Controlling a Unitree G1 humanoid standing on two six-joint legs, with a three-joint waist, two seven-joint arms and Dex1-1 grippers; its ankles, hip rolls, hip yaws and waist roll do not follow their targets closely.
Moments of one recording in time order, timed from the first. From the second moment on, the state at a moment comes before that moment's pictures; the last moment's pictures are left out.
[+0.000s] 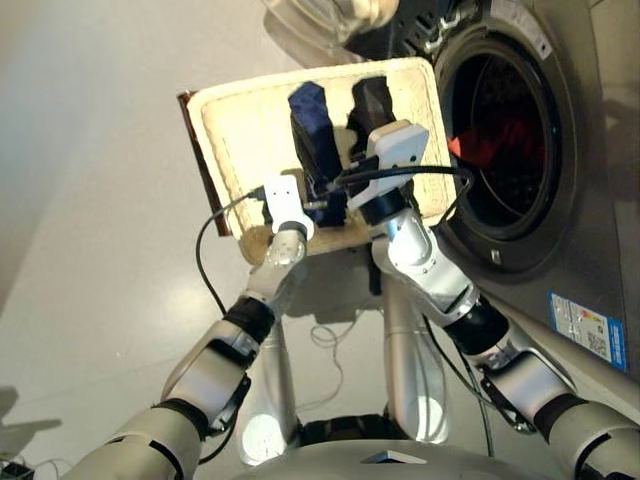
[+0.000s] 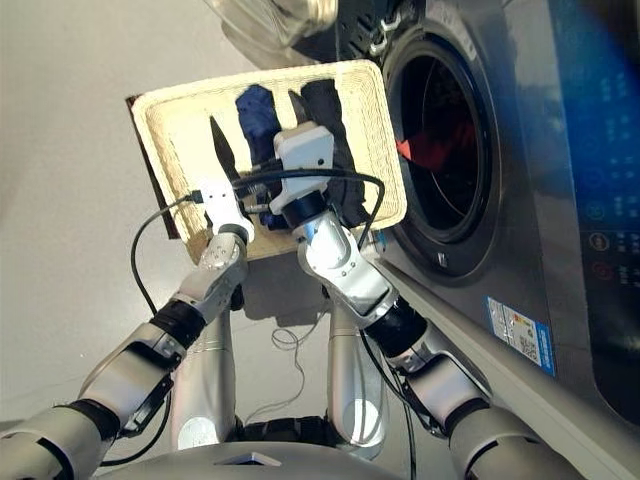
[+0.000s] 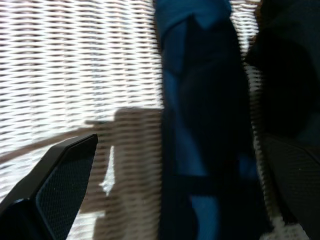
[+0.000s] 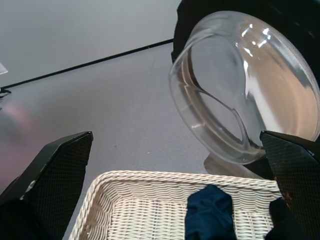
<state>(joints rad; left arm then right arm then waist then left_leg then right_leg) -0.70 0.16 -0.46 0.66 -0.59 -0.19 0.39 -0.70 -0.24 0.61 -0.04 0.36 -0.21 -0.28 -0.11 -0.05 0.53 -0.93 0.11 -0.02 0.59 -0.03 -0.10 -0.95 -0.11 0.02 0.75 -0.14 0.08</state>
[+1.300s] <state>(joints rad) -0.97 0.12 -0.47 0.97 -0.62 -0.17 0.41 -0.81 -0.21 0.70 -0.05 0.44 -0.25 -0.26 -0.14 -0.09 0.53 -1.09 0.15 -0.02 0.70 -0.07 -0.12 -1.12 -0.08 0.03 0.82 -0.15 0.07</state>
